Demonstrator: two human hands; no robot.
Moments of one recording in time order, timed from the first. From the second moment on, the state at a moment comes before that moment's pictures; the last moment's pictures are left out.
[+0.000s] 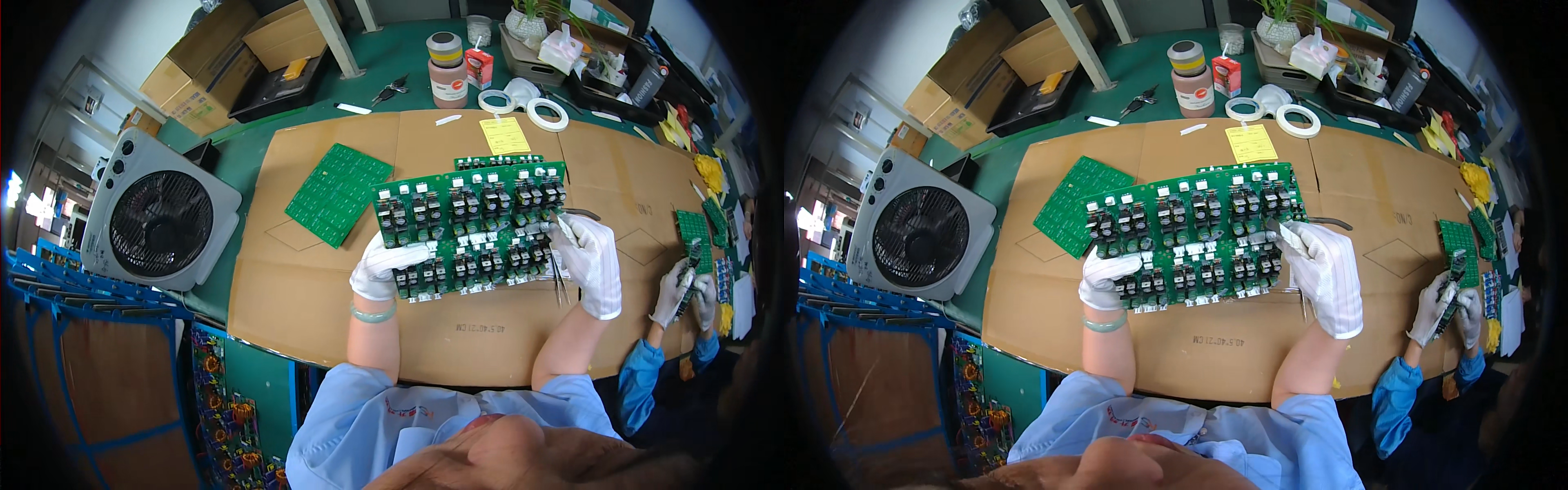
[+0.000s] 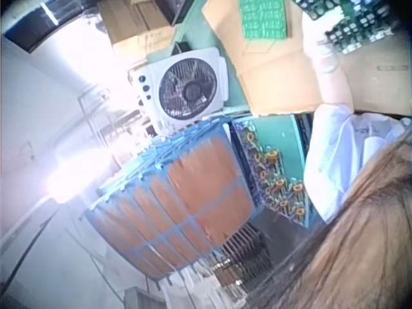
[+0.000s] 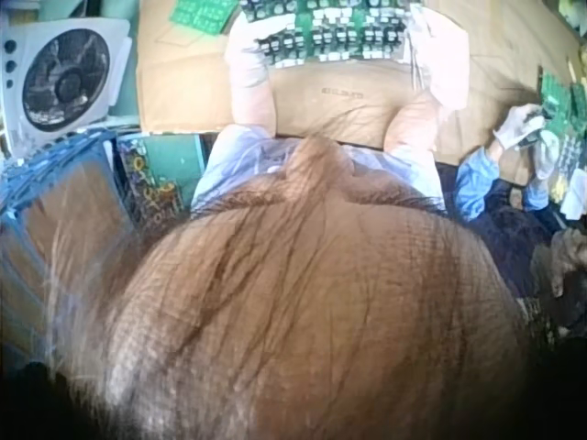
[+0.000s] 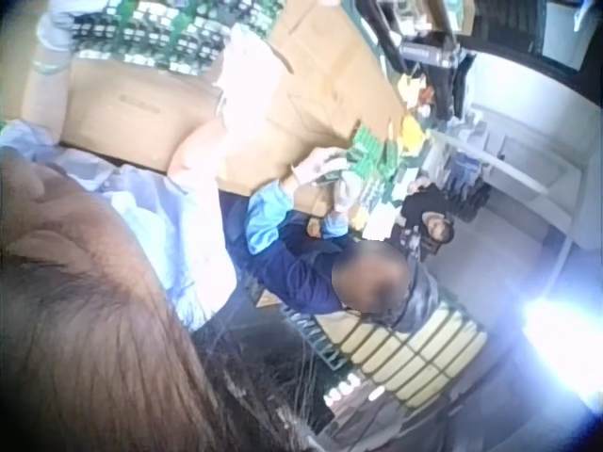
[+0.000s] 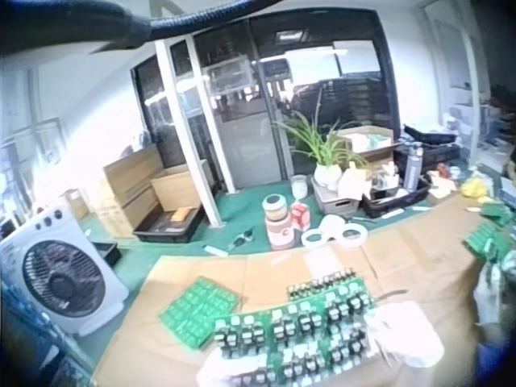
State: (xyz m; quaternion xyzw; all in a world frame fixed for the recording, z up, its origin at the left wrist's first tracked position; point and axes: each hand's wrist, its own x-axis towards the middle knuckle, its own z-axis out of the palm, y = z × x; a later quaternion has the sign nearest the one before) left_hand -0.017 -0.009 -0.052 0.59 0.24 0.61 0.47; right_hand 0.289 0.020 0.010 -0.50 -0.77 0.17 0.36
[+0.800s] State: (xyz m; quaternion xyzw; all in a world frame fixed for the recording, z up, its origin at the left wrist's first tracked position) left_hand 0.008 -0.016 -0.005 0.40 0.31 0.55 0.66; right_hand 0.292 0.038 -0.014 -0.52 -0.77 0.15 0.34
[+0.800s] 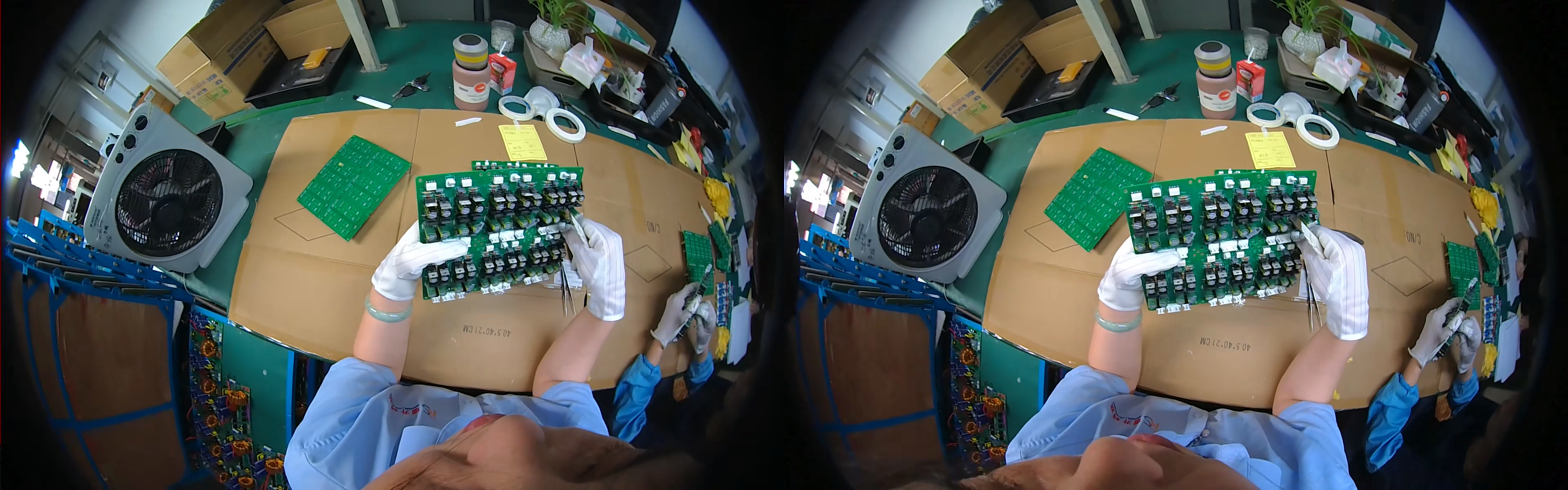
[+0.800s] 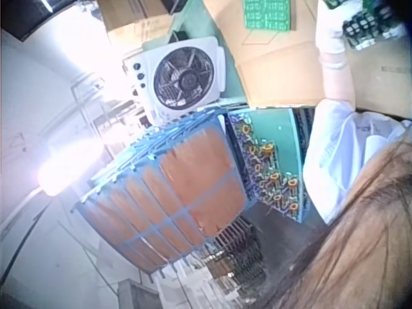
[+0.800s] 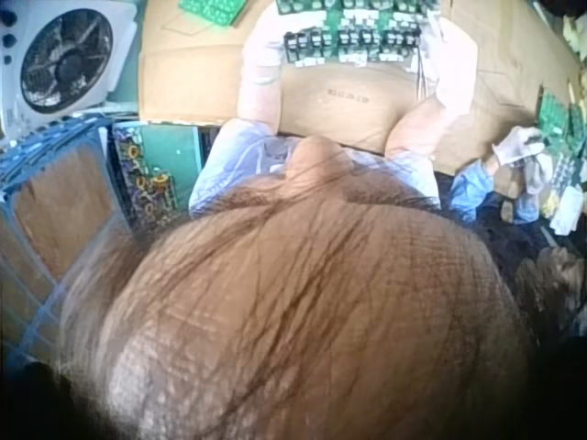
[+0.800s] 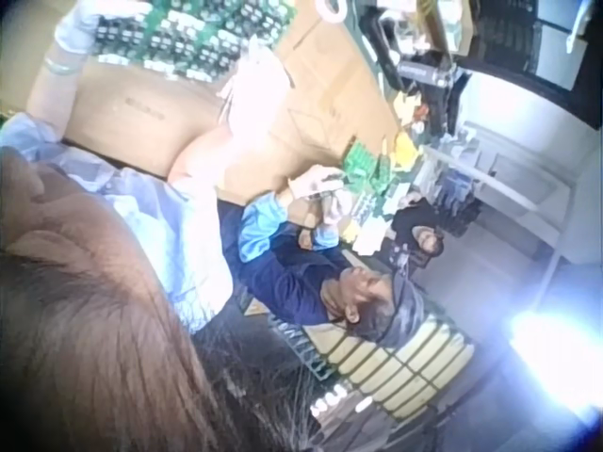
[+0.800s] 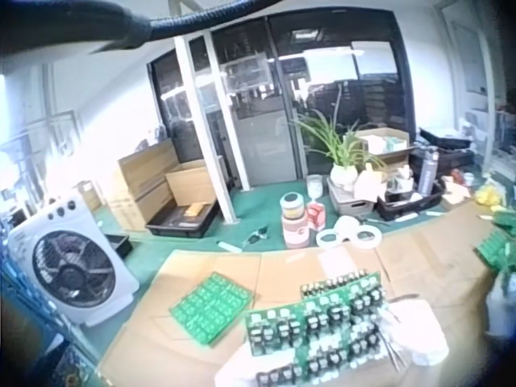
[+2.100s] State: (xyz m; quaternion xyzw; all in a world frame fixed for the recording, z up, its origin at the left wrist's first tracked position) left_hand -0.002 -0.012 -0.050 0.49 0.35 0.57 0.57; right_hand 0.292 0.033 -0.006 -0.55 -0.73 0.18 0.35
